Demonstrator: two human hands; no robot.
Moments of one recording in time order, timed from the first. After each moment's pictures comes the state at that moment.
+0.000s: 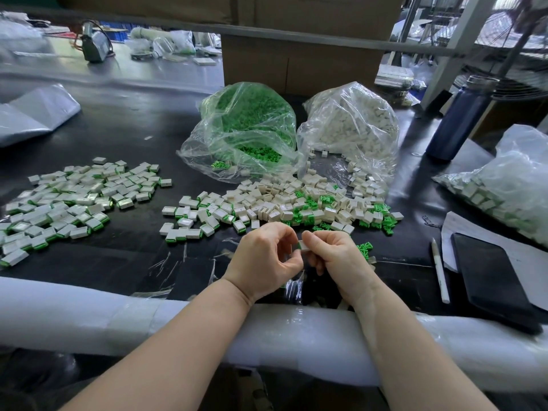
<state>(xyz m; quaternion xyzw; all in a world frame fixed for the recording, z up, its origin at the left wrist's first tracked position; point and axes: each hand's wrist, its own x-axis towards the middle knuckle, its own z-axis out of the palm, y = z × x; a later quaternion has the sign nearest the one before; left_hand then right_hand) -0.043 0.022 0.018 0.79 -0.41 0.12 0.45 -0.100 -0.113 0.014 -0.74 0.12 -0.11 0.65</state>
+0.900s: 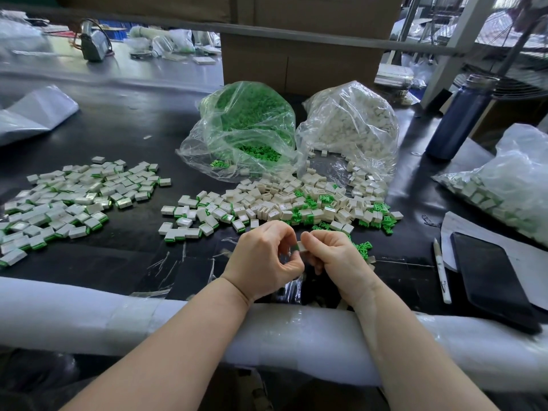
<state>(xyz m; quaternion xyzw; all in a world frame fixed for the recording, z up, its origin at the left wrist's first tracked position) -0.042 0.022 0.017 0.78 -0.43 0.17 0.41 -0.104 -0.110 0.019 -0.74 0.11 -0.09 0.66</state>
